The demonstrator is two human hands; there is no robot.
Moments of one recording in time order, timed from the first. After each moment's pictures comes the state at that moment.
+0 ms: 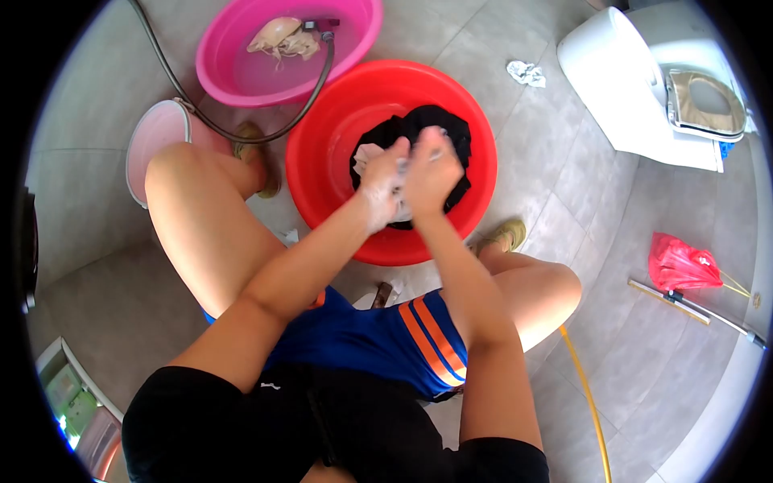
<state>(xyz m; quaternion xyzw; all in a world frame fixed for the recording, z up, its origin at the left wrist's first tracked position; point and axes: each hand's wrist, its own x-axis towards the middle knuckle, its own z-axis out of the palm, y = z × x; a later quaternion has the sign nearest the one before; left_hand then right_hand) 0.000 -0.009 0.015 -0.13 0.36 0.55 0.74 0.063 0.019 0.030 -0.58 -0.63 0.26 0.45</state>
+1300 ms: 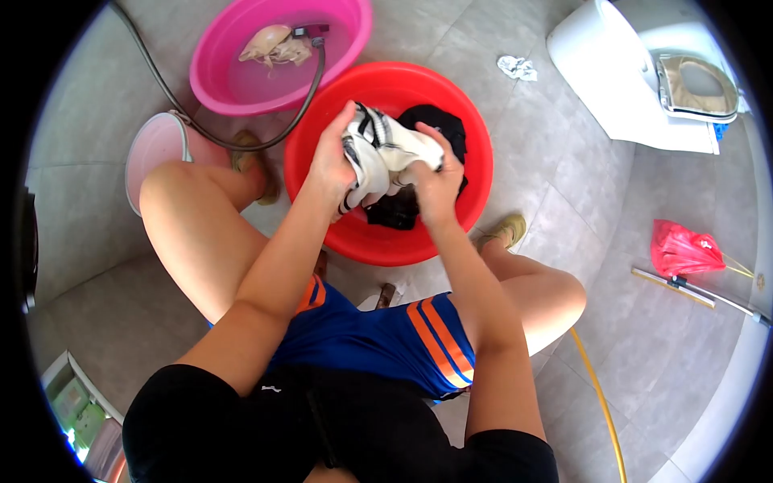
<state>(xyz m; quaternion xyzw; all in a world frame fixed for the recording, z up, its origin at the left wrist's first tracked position) -0.069 0.004 0.028 -0.17 0.20 0.63 0.73 0.087 0.013 0.038 -0.42 -0.48 0.61 0.47</state>
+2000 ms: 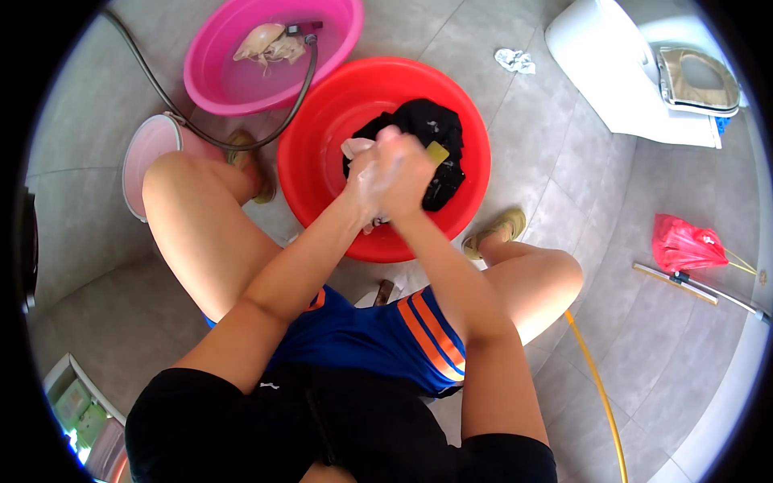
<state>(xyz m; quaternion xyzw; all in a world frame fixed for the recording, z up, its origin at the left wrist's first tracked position) -0.004 -0.010 0.015 -0.08 0.34 0.58 0.73 0.058 0.007 0.031 -0.49 -0.75 0.15 0.41</state>
